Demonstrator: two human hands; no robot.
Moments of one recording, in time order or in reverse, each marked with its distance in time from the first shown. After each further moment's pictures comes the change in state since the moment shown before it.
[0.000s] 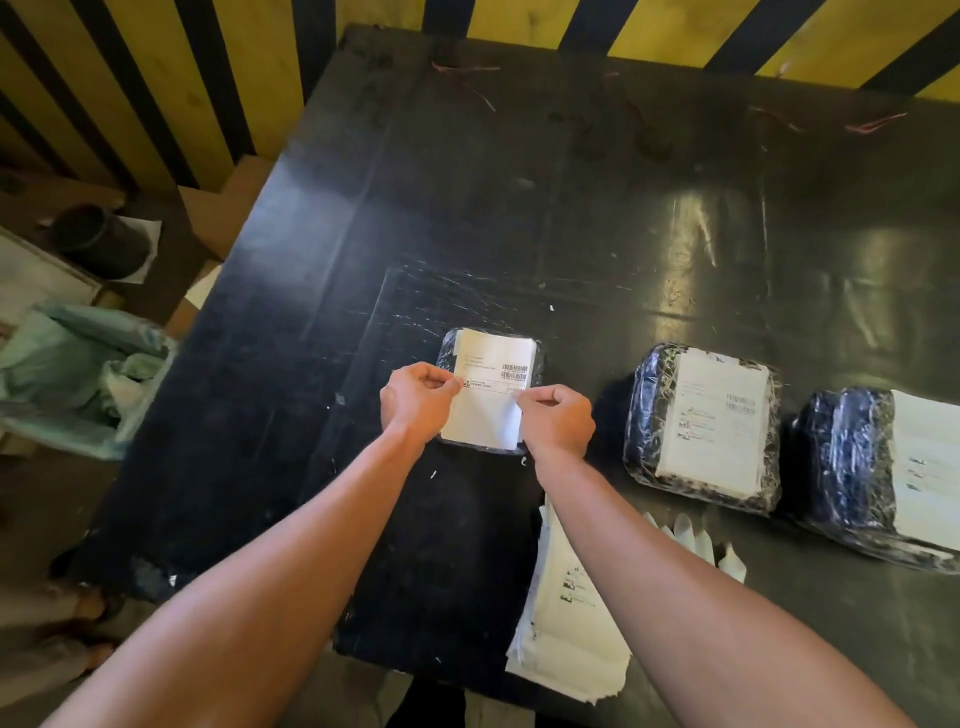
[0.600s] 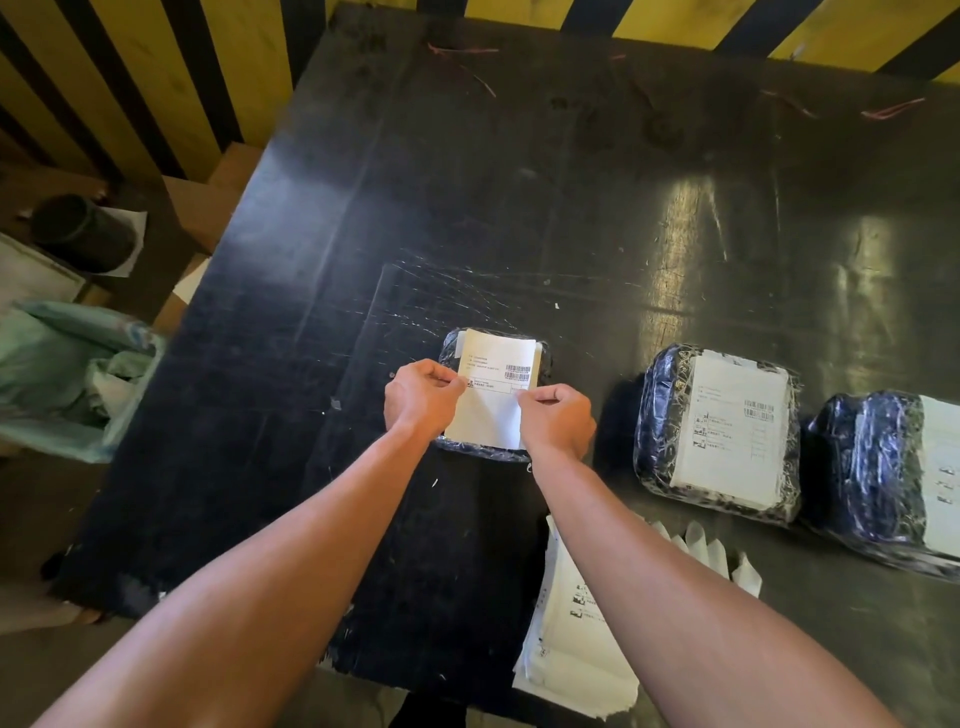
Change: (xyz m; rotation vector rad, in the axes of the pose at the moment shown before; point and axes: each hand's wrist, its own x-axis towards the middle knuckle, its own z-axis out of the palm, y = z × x) left_hand 0.025 -0.001 0.012 0.102 -0.002 -0.003; right_hand 0.019 0.003 0.021 -0.106 0.101 -0.005
